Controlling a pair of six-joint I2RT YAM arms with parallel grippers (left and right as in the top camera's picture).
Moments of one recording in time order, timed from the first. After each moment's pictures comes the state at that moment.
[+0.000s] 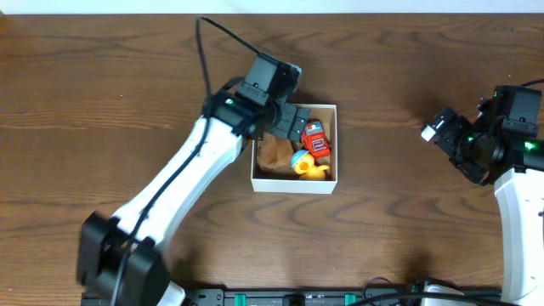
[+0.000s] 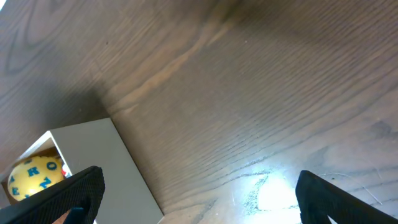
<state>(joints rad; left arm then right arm) -0.54 1.65 1.44 -0.73 0.02 -0.11 -0.22 1.30 1.14 -0.95 -0.19 0.54</state>
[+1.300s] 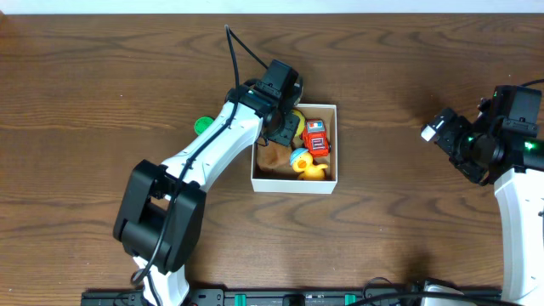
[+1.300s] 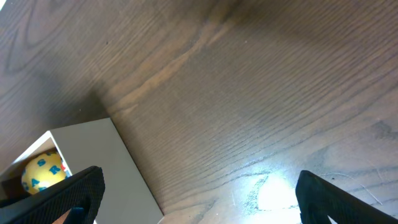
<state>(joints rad) -0.52 1.92 1.46 -0.75 0.09 -0.11 -0.22 1.30 1.14 -0.95 -0.19 0.54</state>
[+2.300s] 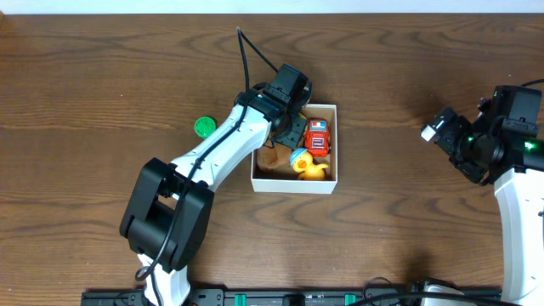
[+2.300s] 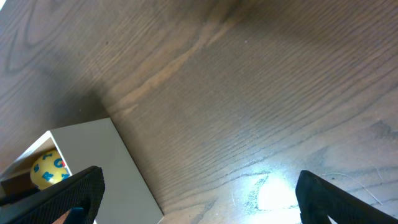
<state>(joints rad) -0.56 1.95 1.46 -0.72 0.07 -0.11 -0.22 1.30 1.14 -0.95 -0.19 0.54</state>
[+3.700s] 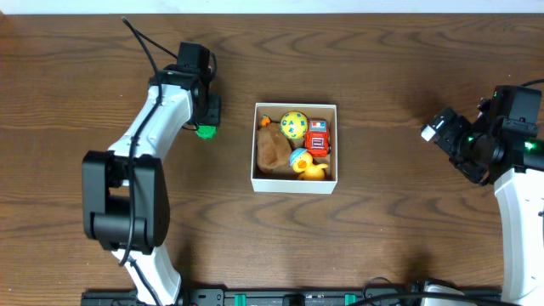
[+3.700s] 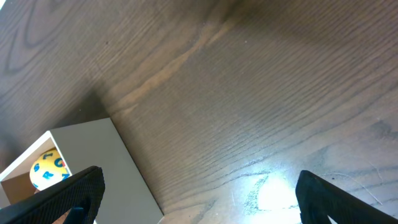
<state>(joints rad) -0.14 1.96 1.43 -0.76 -0.10 -0.09 -0.22 1.30 1.14 -0.95 -0.19 0.54</state>
